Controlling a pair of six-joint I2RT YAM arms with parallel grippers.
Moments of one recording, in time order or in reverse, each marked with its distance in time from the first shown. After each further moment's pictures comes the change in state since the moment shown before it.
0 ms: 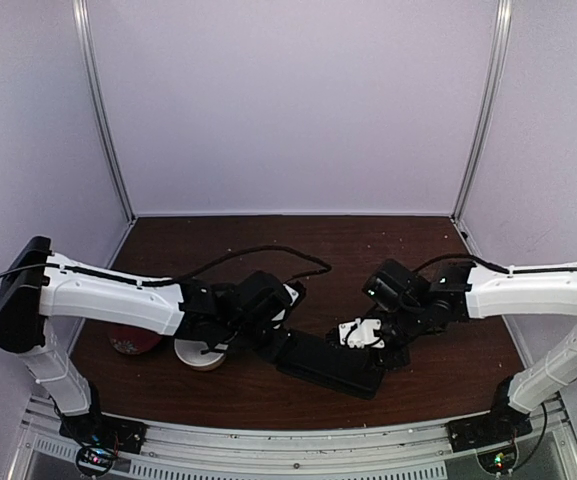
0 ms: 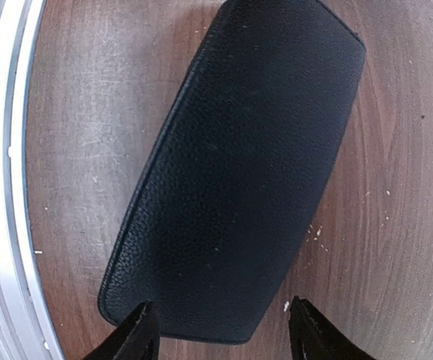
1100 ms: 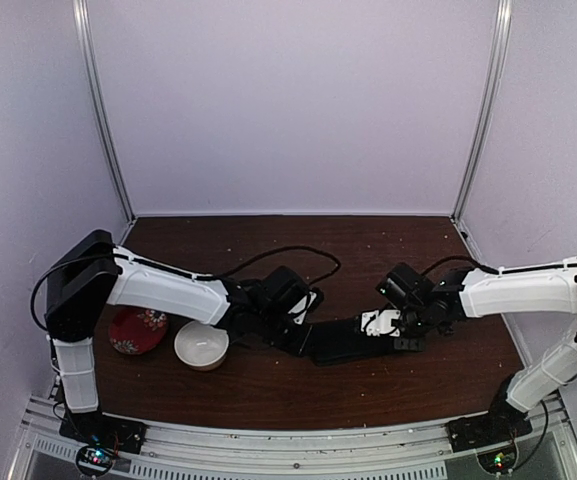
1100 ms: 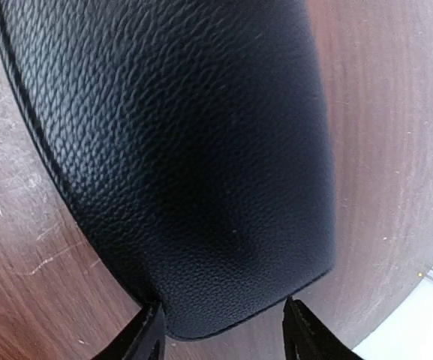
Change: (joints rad) left arm 0.105 0.292 0.132 0.148 0.392 -0.174; right arm -0.145 0.047 -0.132 0.134 0.359 -0.042
